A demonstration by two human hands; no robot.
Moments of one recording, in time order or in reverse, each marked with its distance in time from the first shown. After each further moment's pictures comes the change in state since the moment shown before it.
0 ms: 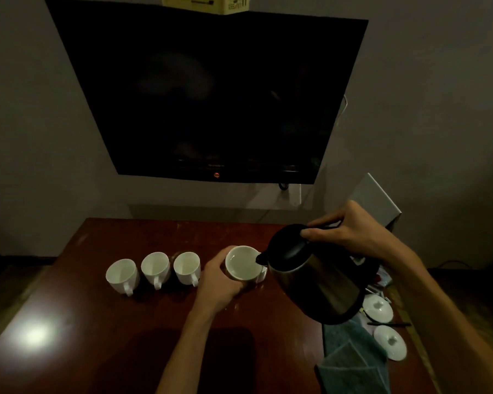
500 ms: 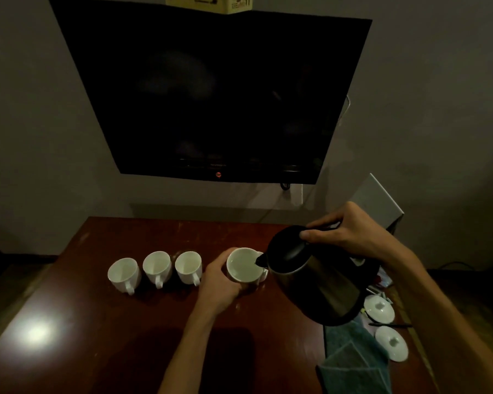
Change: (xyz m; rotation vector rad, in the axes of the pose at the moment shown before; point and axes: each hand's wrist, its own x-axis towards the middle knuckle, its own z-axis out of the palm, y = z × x) left_hand -0.004 -0.001 0.000 -0.073 -0.029 -0.020; right_hand 0.002 -0.001 0.004 -0.030 -0.013 0.031
